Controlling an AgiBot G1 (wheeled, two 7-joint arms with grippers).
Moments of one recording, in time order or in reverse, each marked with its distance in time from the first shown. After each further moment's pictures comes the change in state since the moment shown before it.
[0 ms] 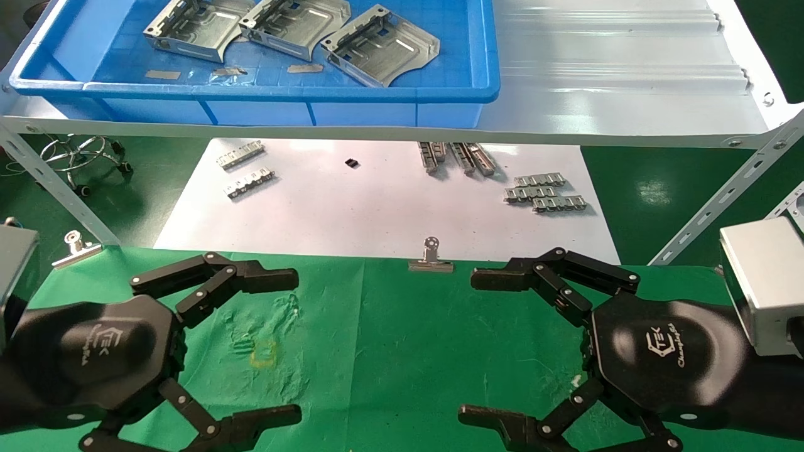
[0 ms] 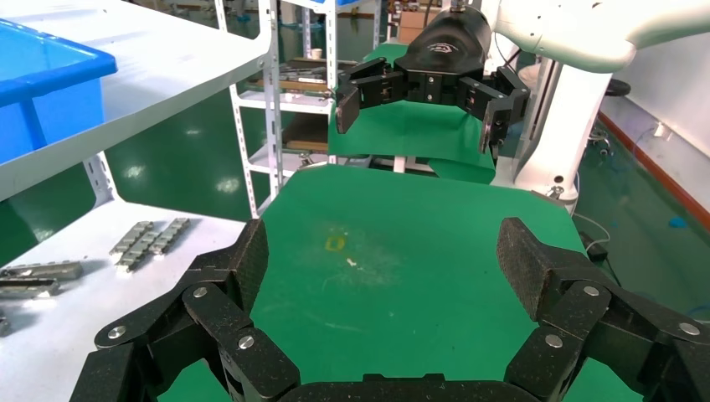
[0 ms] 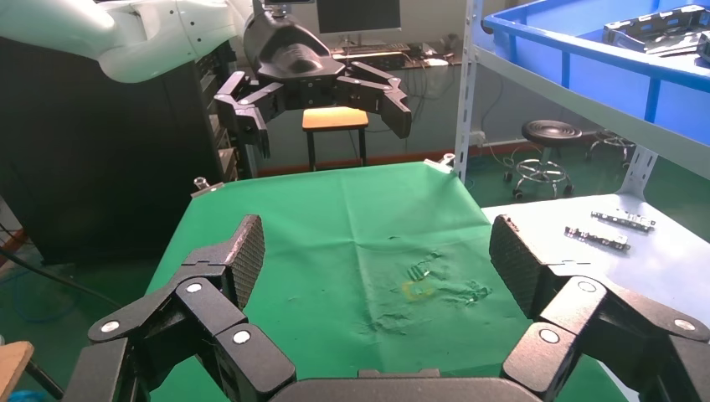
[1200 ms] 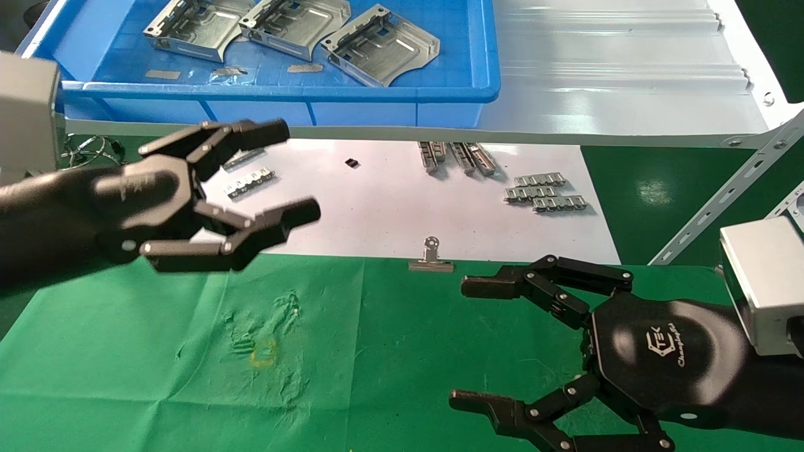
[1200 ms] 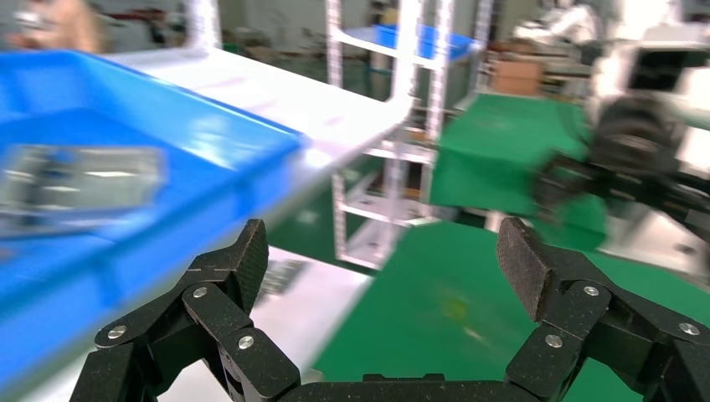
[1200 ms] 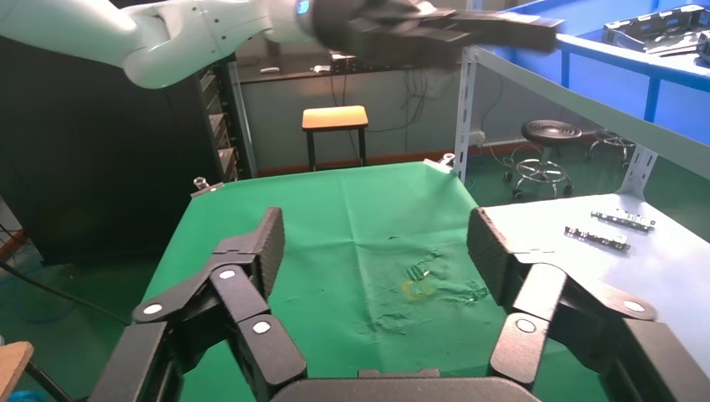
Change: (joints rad) left arm -0.175 0.131 0.020 0.138 0.092 -0.219 -0.048; right arm 0.000 0.000 0.000 -0.001 0.000 0.000 0.000
